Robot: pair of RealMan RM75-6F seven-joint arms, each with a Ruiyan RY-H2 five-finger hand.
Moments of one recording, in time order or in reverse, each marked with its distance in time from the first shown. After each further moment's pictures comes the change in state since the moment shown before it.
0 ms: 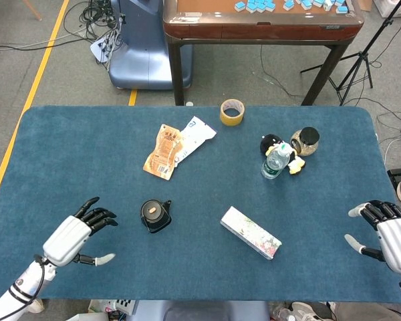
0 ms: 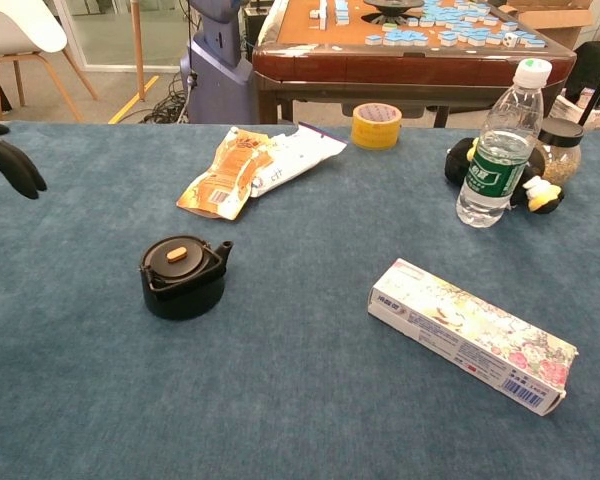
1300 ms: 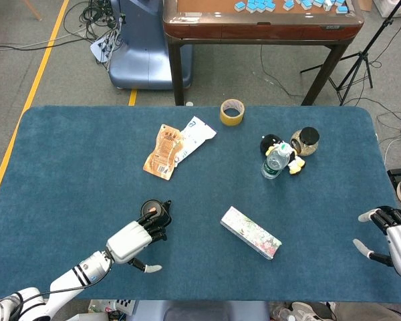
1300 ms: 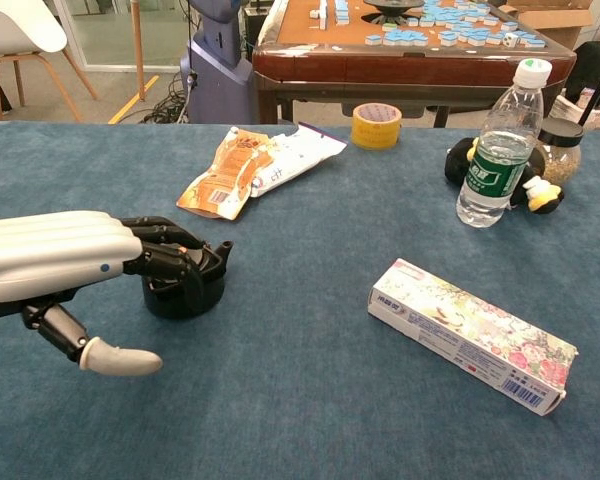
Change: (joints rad) left arm -0.249 -0.212 0.008 -0.006 -0.143 -0.360 0.281; right arm -0.038 -0.013 -0.009 0.027 0.045 0.000 0.023
